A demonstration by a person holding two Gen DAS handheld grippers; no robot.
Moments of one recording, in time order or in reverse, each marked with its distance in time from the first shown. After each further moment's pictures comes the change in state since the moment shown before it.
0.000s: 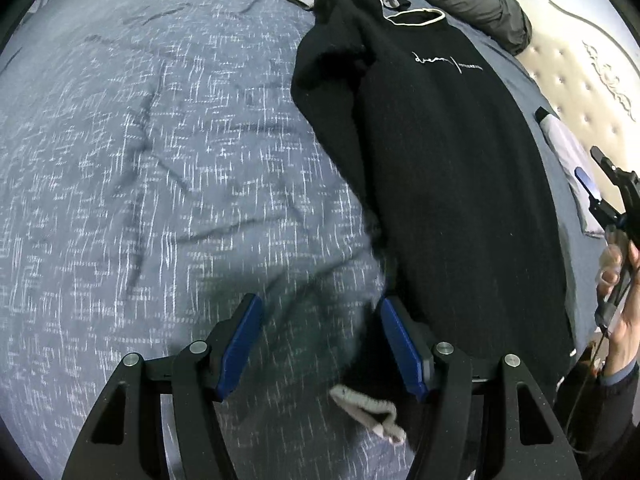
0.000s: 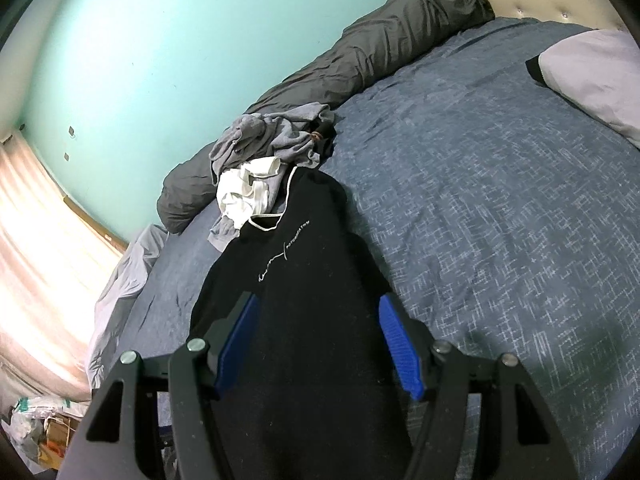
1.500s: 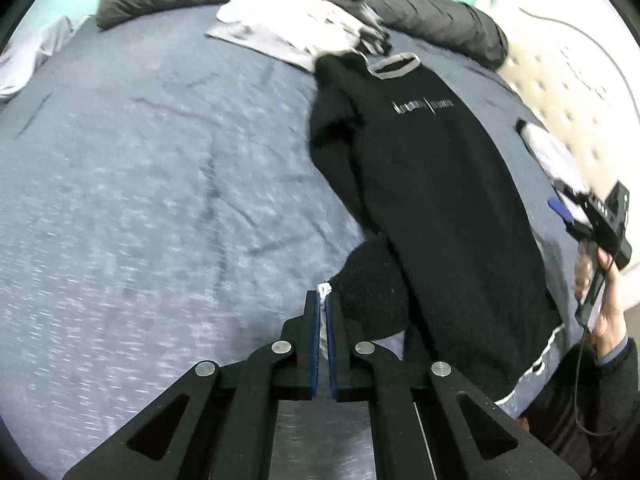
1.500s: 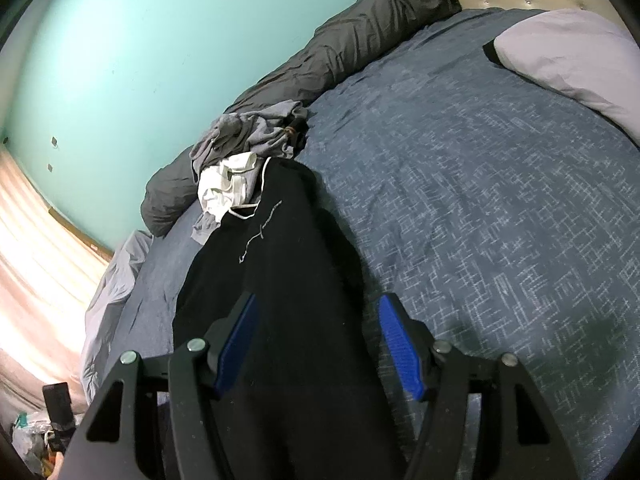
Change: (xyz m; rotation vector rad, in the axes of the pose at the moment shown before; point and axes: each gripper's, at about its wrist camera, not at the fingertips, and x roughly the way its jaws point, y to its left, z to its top) left arm -0.105 0.019 -0.031 0.072 -0.168 0.072; right arm -0.028 -0.015 -0.033 0.062 -0.007 -0.065
